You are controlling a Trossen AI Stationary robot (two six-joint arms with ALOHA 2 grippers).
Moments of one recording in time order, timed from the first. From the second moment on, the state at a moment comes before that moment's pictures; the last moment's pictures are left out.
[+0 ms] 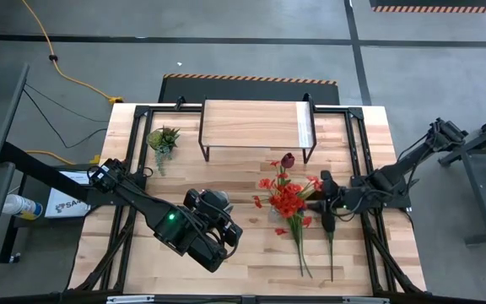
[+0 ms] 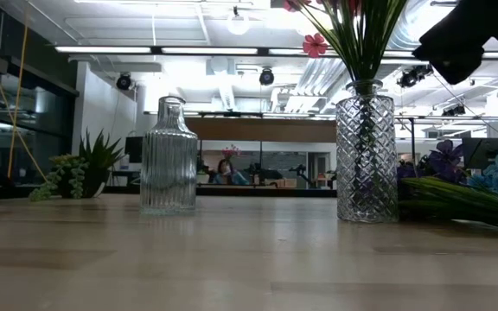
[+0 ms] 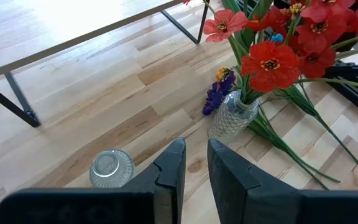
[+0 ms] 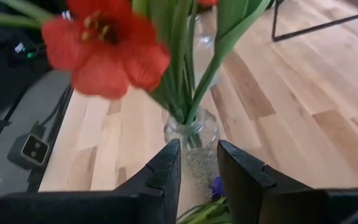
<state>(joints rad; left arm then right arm) -0.60 1.91 2.05 -1.44 -0.85 -1.44 0.58 0.86 0.50 -0.16 0.51 0.57</state>
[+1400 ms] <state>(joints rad) -0.60 1.91 2.05 -1.47 -0.65 -1.44 0.89 0.85 0.50 -0.56 -0.13 1.52</state>
